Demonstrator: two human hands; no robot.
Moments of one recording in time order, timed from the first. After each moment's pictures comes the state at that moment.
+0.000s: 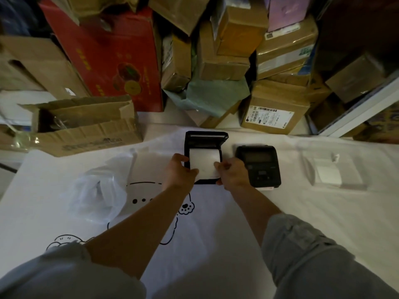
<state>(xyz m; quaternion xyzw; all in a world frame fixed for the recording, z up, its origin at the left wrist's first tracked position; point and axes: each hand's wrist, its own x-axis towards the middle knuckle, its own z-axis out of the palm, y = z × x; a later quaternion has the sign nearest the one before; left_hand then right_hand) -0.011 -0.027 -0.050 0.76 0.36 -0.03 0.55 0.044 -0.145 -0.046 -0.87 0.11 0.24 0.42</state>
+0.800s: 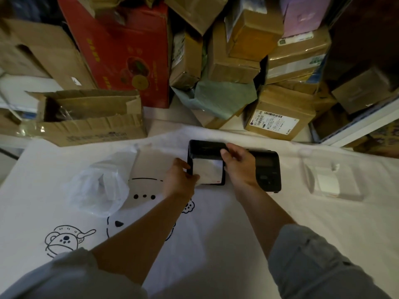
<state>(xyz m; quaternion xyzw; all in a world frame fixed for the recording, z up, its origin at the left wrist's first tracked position) -0.026 -0.030 -0.058 0.75 0.36 -0.04 0.56 0.042 -0.137 -0.017 -0.79 0.11 0.14 0.58</state>
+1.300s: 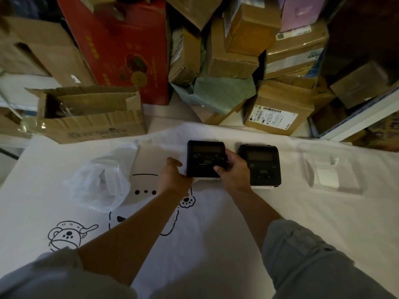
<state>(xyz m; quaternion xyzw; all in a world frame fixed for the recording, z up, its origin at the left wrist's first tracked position) -0.036 -0.019 -0.058 0.72 0.40 -0.08 0.57 0.024 -0.148 -0.036 -0.89 0.02 0.17 0.43</state>
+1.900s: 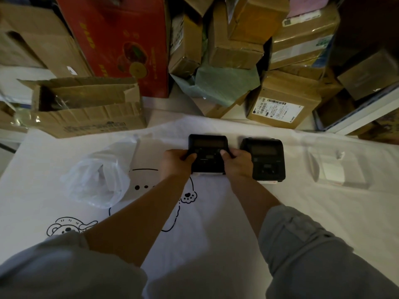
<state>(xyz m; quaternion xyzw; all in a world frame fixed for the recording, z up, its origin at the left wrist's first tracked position) -0.020 -0.018 -0.051 0.74 0.38 0.00 0.56 0.035 -0.137 -0.036 -0.86 0.14 0.19 0.46</state>
